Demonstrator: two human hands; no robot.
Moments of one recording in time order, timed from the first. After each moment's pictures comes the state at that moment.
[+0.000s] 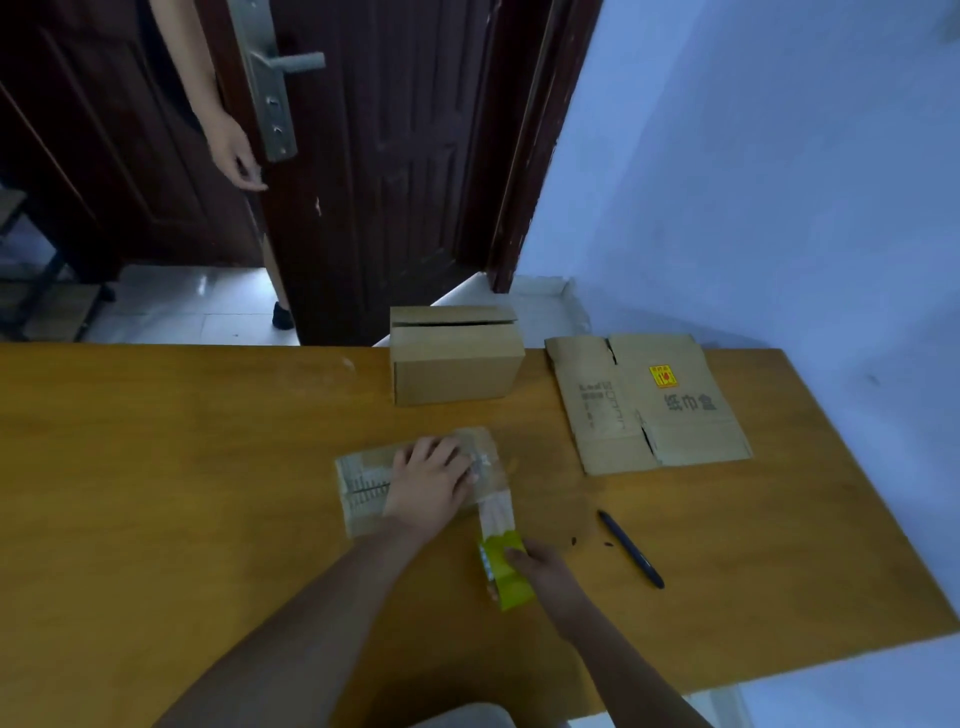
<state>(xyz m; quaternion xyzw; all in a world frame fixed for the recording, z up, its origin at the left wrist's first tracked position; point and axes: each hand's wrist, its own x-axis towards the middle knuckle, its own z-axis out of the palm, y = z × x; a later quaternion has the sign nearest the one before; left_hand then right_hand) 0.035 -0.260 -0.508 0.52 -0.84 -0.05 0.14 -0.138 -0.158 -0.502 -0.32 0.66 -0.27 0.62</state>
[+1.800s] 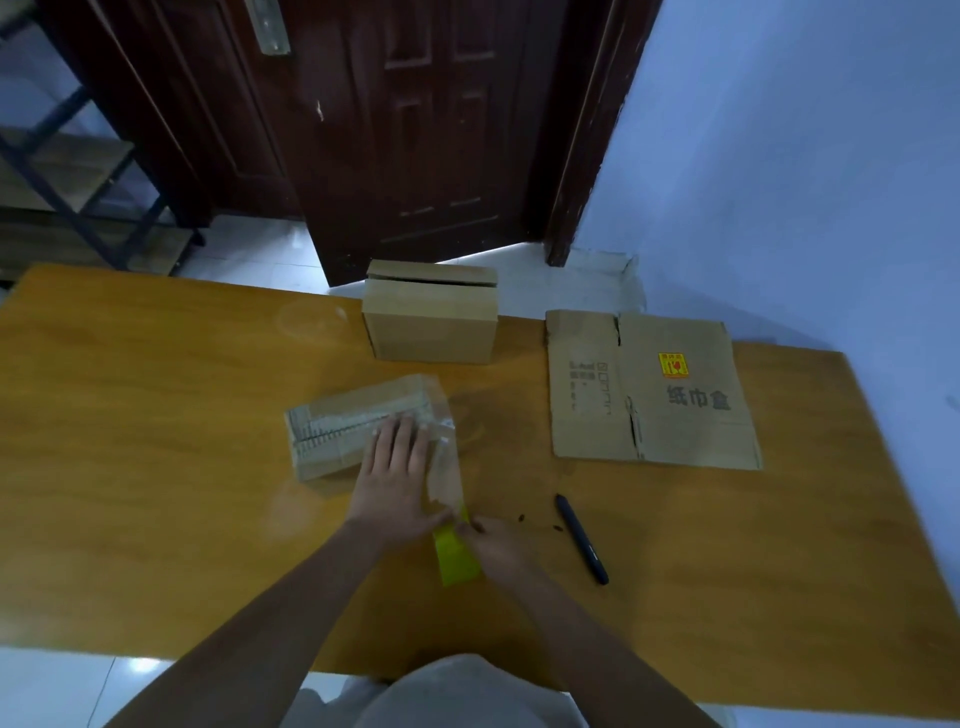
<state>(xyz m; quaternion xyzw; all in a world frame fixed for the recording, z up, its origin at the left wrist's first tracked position) -0.036 -0.196 -0.496 0.64 -0.75 -0.10 -0.10 -0.202 -0.168 -0.514 -0.51 0.62 -0.04 0.60</state>
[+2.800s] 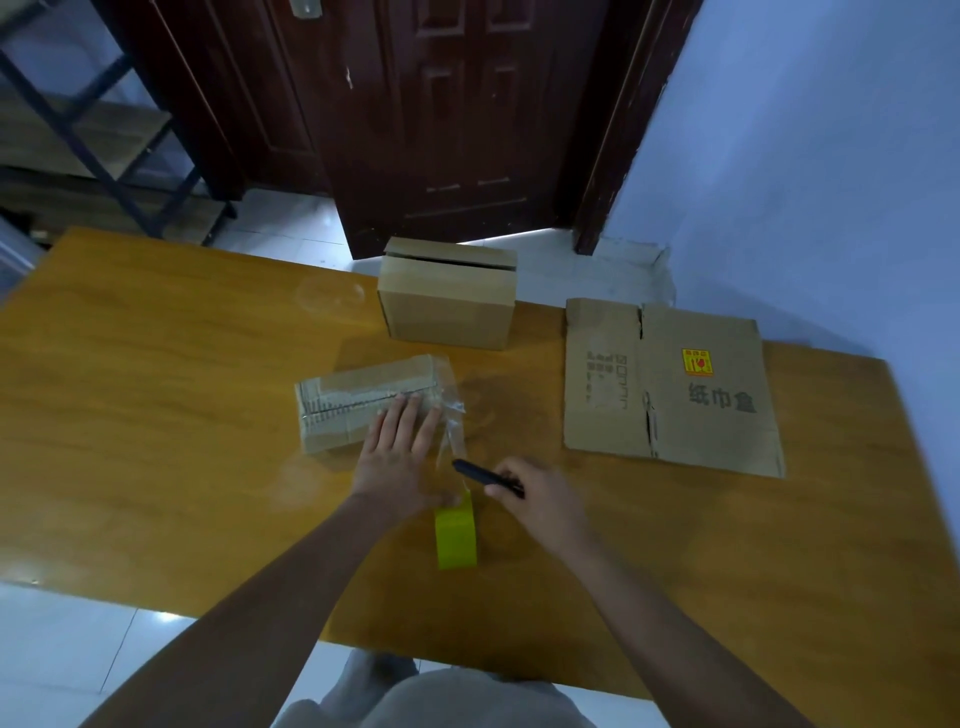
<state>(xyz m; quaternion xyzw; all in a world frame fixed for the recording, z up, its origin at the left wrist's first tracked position) -0.045 -0.199 -0.494 0.67 -0.72 -0.10 -0.13 -0.246 -0.202 -0.469 -0.75 0.55 -0.06 0.36</state>
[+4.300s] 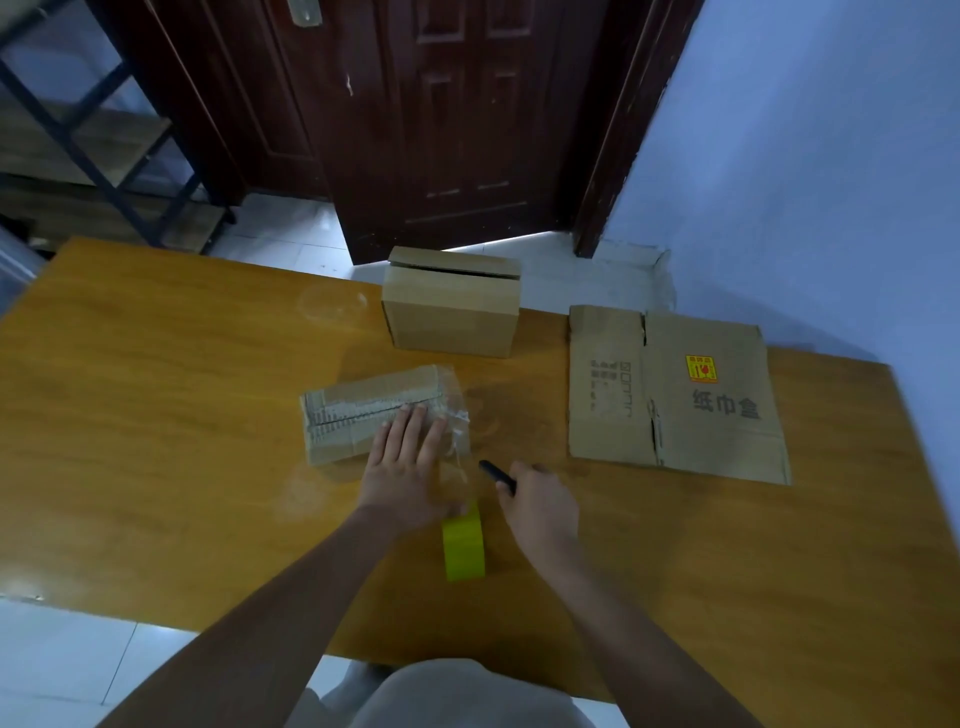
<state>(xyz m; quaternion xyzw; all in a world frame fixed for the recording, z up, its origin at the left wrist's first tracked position) -0.044 -0.199 -0.491 0.67 -0.72 -0.12 -0.11 -0.219 -0.205 -0.467 -0.70 0.67 0.02 0.25</state>
